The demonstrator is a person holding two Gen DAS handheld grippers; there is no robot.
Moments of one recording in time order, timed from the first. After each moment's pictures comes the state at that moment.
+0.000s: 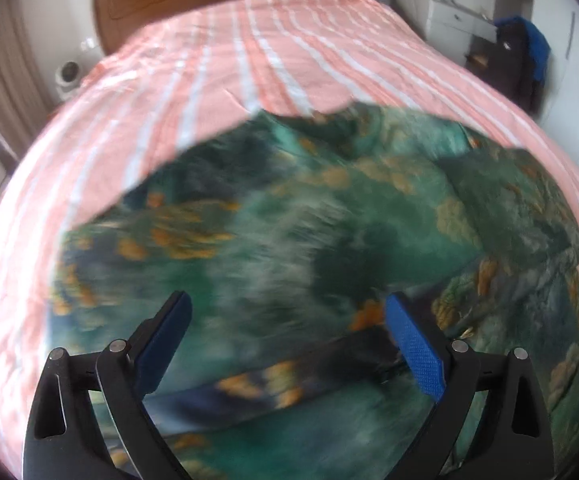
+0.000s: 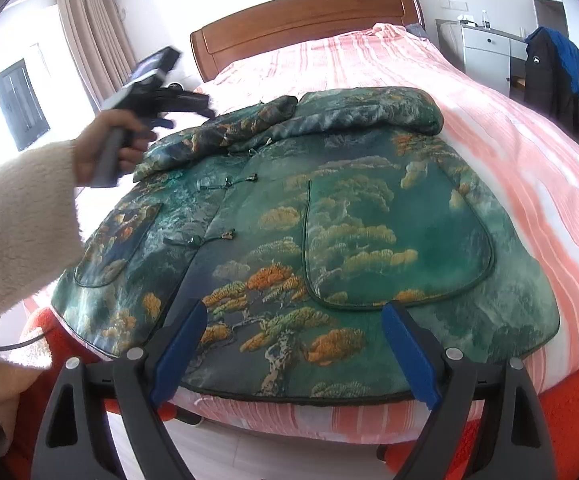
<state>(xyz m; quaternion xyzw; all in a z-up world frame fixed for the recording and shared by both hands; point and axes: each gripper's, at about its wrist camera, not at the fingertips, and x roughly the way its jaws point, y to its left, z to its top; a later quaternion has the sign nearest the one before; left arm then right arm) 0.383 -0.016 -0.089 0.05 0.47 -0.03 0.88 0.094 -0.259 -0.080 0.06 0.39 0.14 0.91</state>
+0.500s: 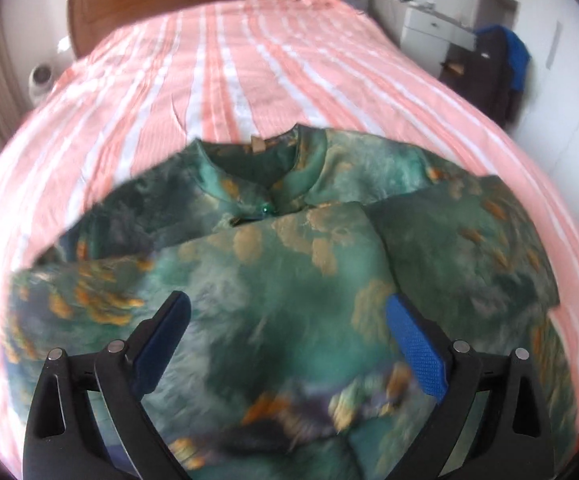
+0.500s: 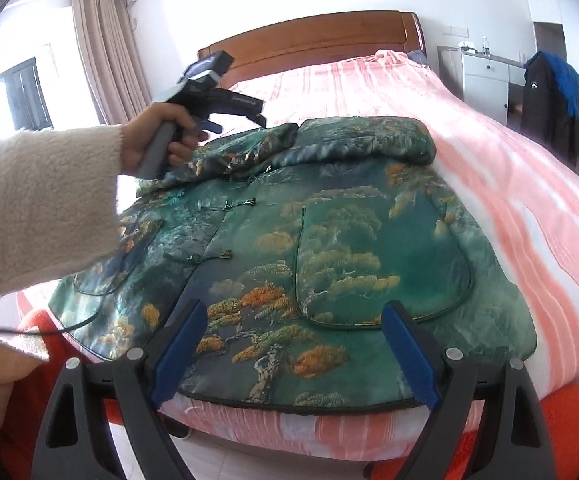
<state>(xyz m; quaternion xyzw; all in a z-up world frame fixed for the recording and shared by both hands) 0.431 -0.055 -0.073 0.00 0.46 -0.06 0.88 0.082 -0.268 -0.068 0.04 0.34 0.14 0.93</state>
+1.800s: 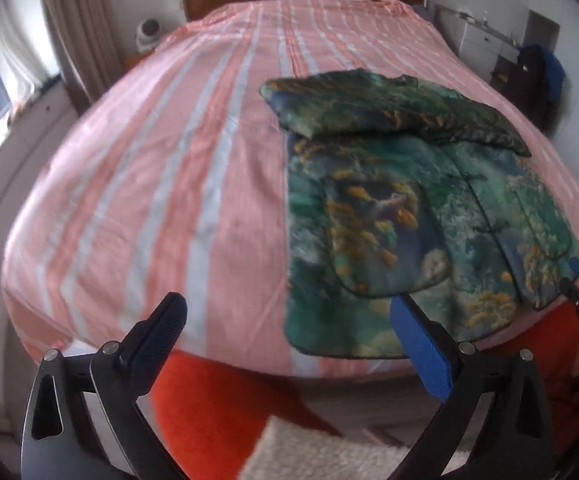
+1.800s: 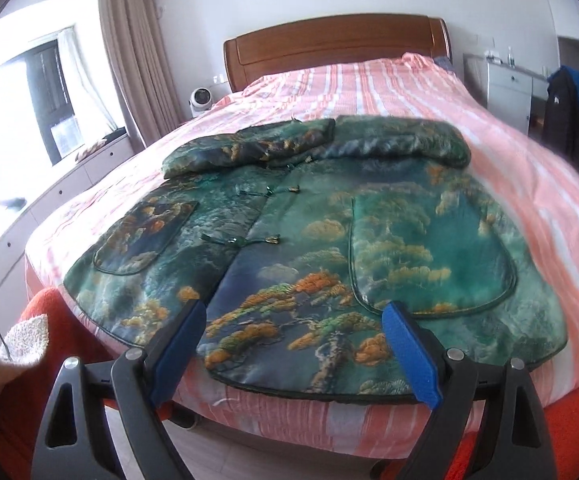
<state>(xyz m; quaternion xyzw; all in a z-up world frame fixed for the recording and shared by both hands) 0.034 0.163 -0.036 -0.03 0.46 0.04 0.89 0.067 -0.229 -0.070 0.01 0.34 0.18 0.92</state>
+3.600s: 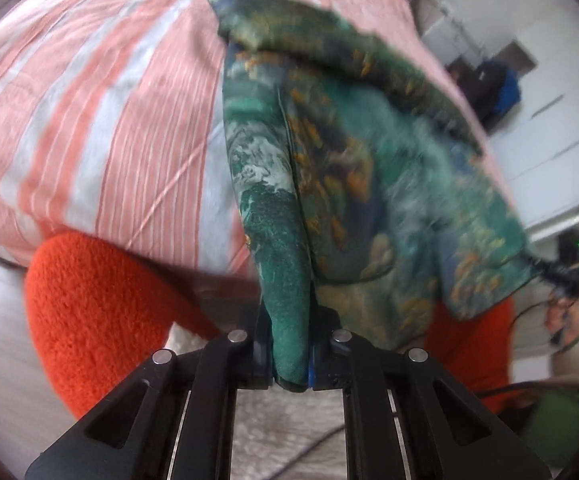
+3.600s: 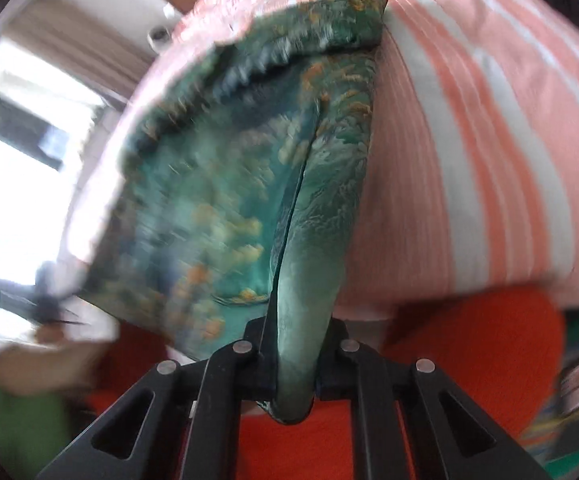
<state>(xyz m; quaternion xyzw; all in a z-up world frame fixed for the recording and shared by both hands) -0.001 0.193 -0.071 -0.21 0.53 -0.11 0.81 0.091 -0.395 -0.065 0.19 0.57 0.22 0.77</state>
